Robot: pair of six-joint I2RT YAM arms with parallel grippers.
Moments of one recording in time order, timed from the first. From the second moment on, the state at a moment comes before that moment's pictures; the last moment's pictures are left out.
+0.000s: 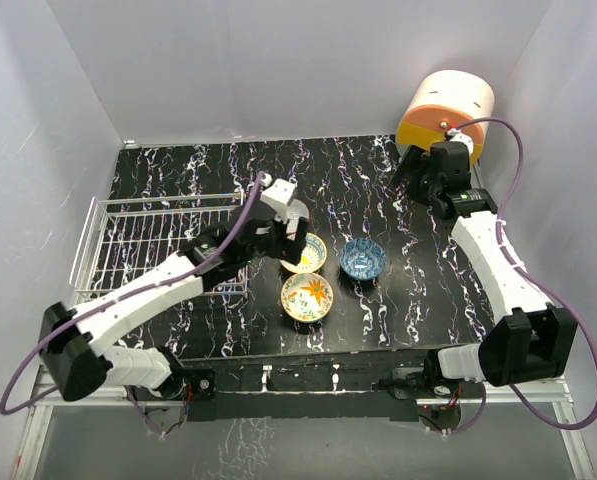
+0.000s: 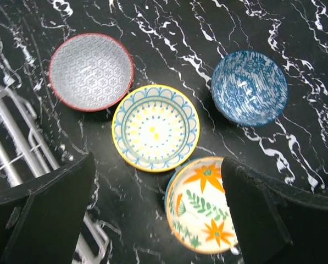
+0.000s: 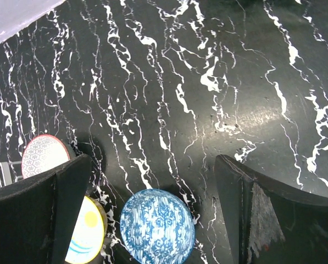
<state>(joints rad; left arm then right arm) -0.85 1.23 1.08 -0.38 -0.22 -0.22 0.15 1.33 1.24 -0.49 0.13 0.49</state>
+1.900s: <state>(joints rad) -0.95 1.97 1.23 -0.10 -0.39 -0.24 0.03 1.31 1.12 -0.44 -0.03 0.58</state>
